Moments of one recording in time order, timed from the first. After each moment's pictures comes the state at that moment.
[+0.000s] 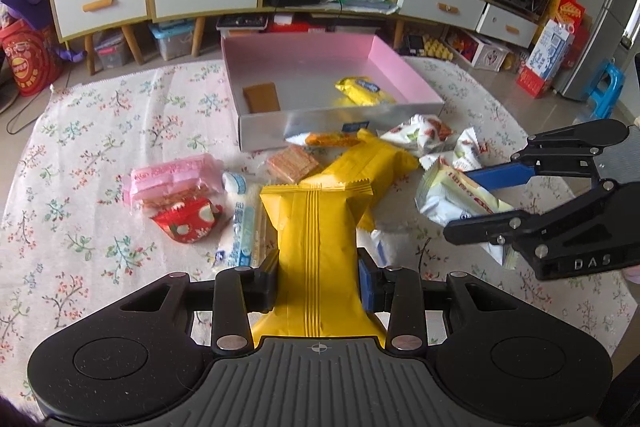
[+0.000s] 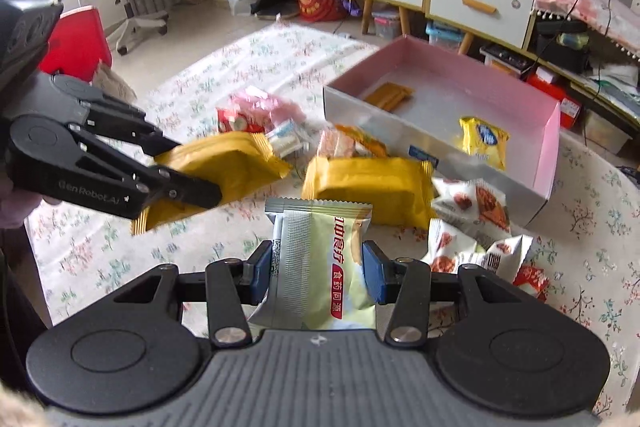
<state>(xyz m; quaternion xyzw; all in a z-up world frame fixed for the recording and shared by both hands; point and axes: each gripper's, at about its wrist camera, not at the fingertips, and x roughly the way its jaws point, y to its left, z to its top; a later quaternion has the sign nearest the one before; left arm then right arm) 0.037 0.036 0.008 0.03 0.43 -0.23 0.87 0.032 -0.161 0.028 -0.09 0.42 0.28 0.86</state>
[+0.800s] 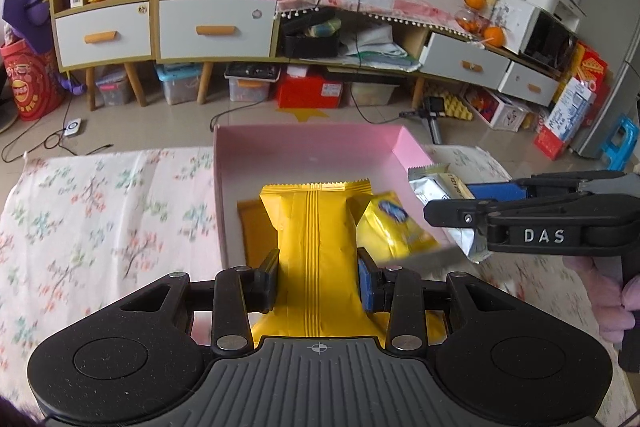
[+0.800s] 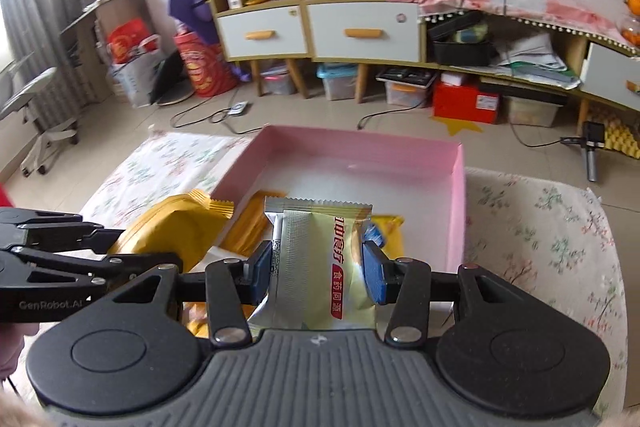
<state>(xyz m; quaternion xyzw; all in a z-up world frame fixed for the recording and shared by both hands) 0.159 -0.010 0.017 -0.01 0.39 -0.20 0.90 0.153 -0.197 0.031 0.02 0.39 0.14 0.91</state>
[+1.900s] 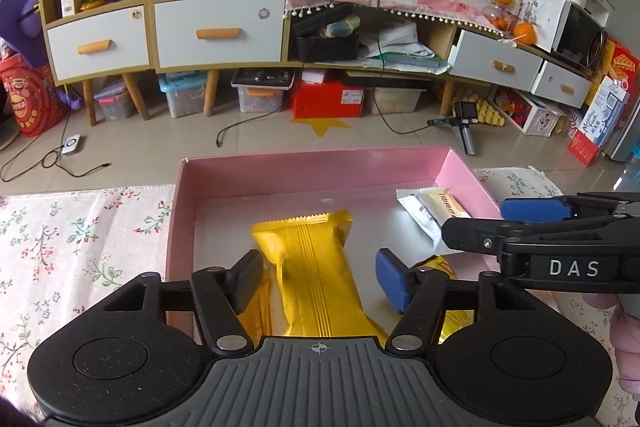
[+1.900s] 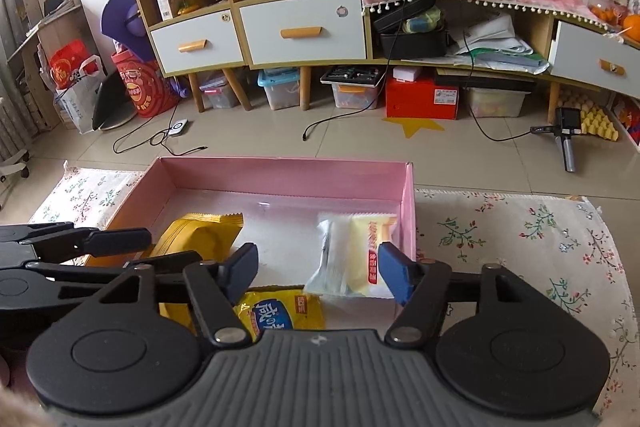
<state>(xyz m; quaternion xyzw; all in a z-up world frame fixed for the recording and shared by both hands) 0.232 -0.056 -0.024 0.01 0.37 -0.17 0.91 0.206 -0.222 0.003 0.05 0.38 0.07 0.92</state>
